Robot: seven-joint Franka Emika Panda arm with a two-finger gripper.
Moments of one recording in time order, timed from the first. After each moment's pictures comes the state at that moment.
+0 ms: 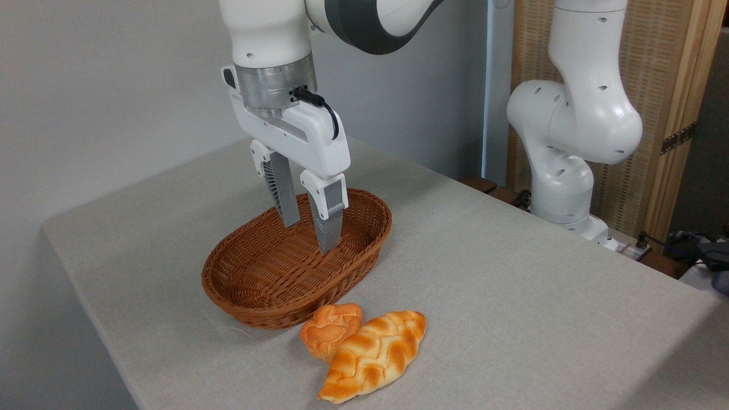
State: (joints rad) arm -0.10 -0.09 0.01 -1.89 -0.04 1.81 0.69
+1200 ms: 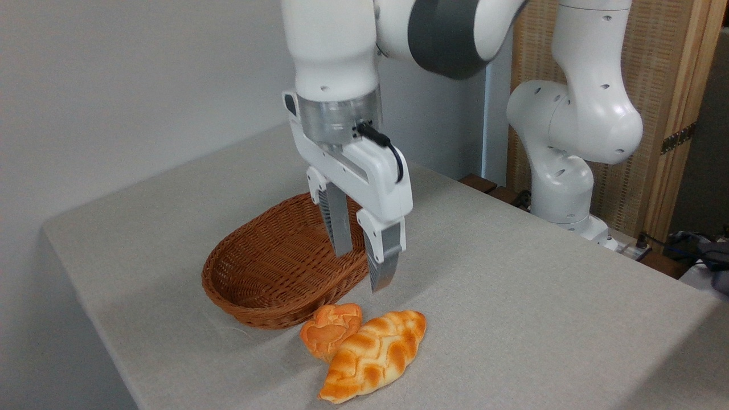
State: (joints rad) arm -0.08 -0.15 0.17 -2.02 -0.03 1.88 0.98
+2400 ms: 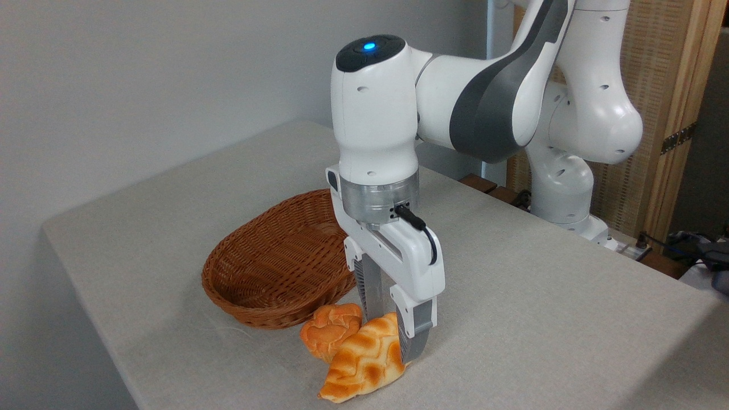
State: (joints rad) arm -0.08 -0.12 0.24 -2.22 0.04 2.17 1.10
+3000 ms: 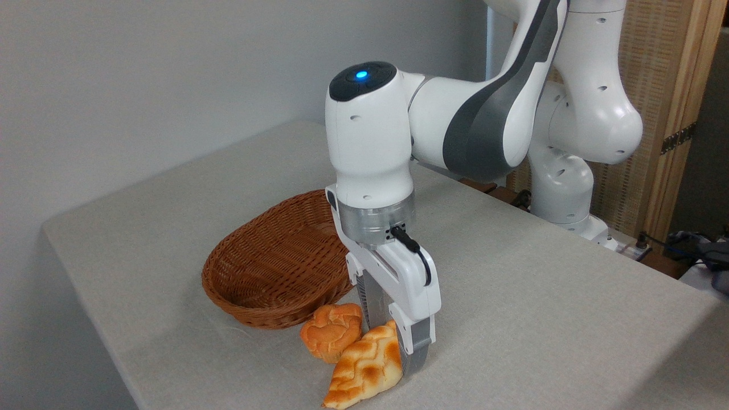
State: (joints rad) arm -0.08 -0.07 0.24 -2.23 0.04 2.19 1.12
